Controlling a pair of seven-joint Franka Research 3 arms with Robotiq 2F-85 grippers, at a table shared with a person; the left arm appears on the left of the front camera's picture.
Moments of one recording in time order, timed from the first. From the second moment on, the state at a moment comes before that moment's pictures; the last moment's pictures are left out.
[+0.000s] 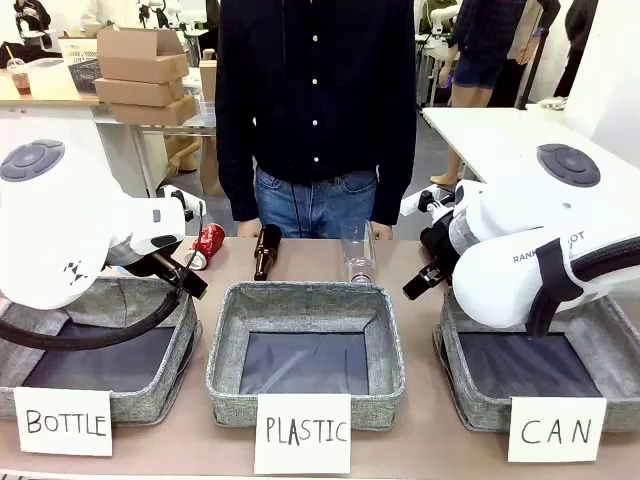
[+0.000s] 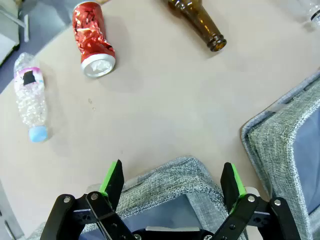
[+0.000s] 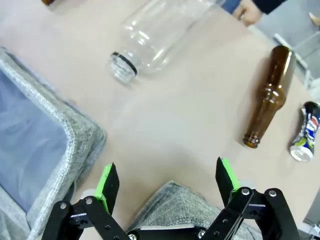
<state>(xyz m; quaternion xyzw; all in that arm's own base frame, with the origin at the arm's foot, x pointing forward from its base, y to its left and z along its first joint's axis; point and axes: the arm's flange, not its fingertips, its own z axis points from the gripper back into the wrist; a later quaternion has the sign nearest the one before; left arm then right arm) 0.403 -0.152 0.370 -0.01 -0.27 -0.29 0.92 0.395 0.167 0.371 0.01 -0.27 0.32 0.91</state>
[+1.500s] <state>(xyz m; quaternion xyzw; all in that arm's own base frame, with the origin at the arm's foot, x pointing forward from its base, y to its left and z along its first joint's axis) 0.235 -0.274 0.507 0.08 -0.32 -0.36 0.87 0.214 0.304 0.466 0.01 -0.24 0.39 0.89</state>
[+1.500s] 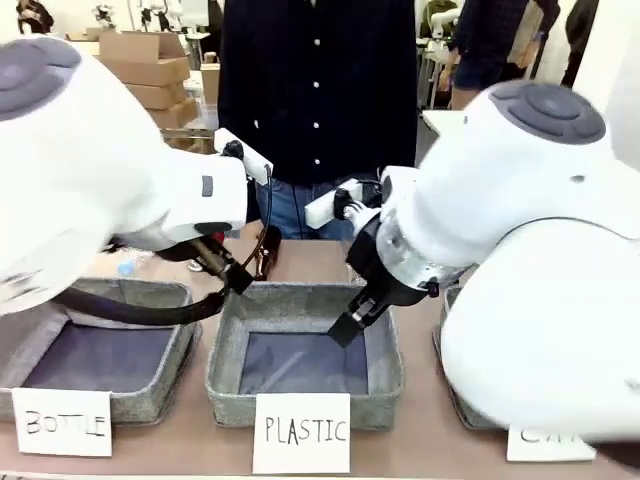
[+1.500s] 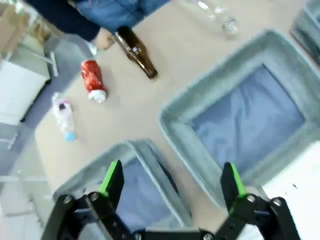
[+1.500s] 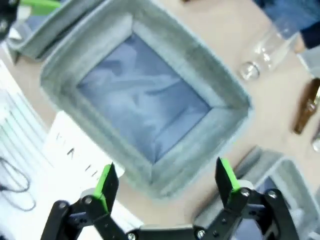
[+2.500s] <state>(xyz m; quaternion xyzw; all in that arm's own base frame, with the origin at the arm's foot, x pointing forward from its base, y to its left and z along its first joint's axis) 0.279 -0.257 0.504 0.01 -0.33 -0.33 0.88 0.246 0.290 0.462 0.04 -0.24 0.36 0.90</state>
